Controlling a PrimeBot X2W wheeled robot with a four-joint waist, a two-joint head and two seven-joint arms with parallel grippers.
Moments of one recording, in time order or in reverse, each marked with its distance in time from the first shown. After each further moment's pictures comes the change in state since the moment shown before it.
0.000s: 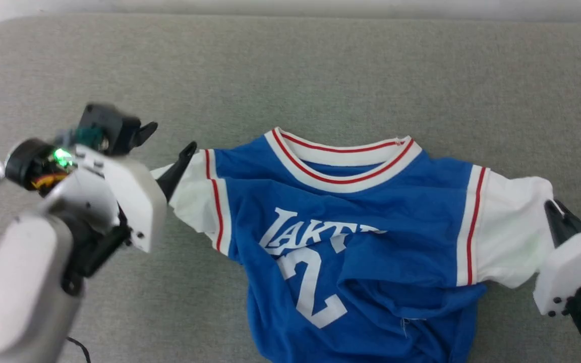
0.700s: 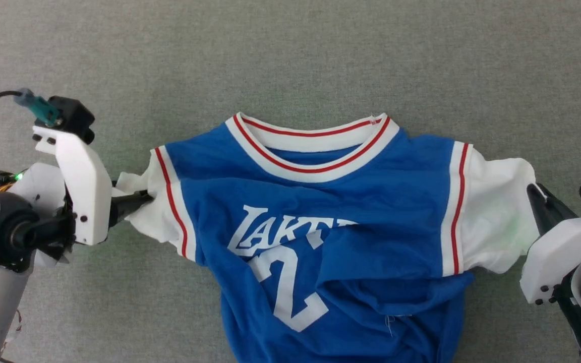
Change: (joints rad) left arm -0.103 0.163 -0.046 0.174 -0.447 0.049 0.463; right arm -0.051 0.002 0.055 -0.002 0.008 0.000 0.009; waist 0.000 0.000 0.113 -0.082
